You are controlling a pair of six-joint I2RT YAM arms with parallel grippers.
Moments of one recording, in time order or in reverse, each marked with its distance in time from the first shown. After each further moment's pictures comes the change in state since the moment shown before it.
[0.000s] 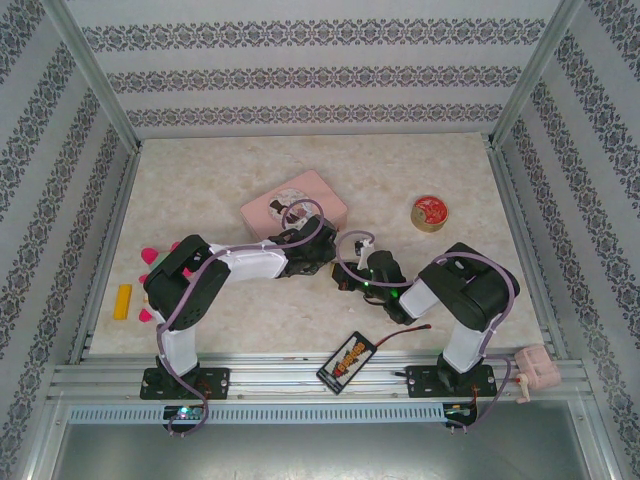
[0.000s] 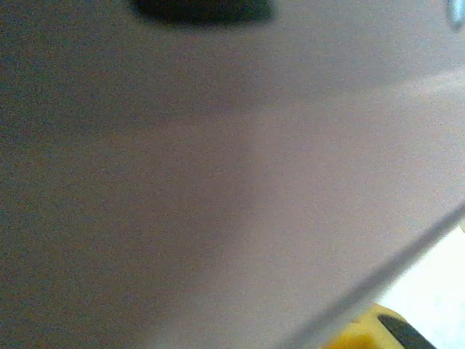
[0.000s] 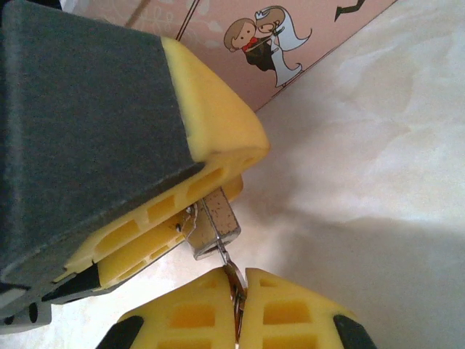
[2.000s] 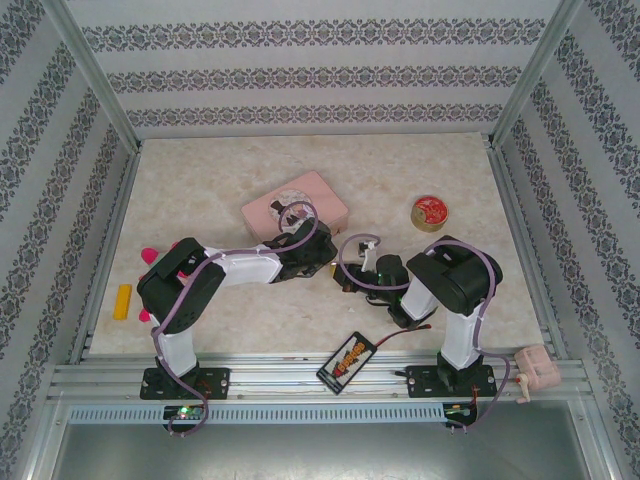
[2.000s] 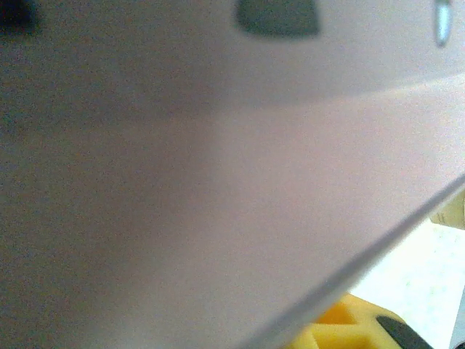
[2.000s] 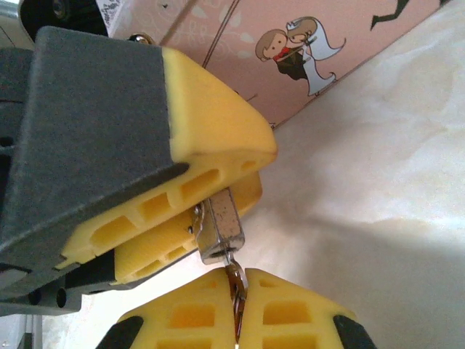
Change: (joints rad) left arm 0.005 -0.040 -0.076 0.097 0.031 -0.027; right arm -0.053 0.131 -0.046 0.293 -0.140 0.035
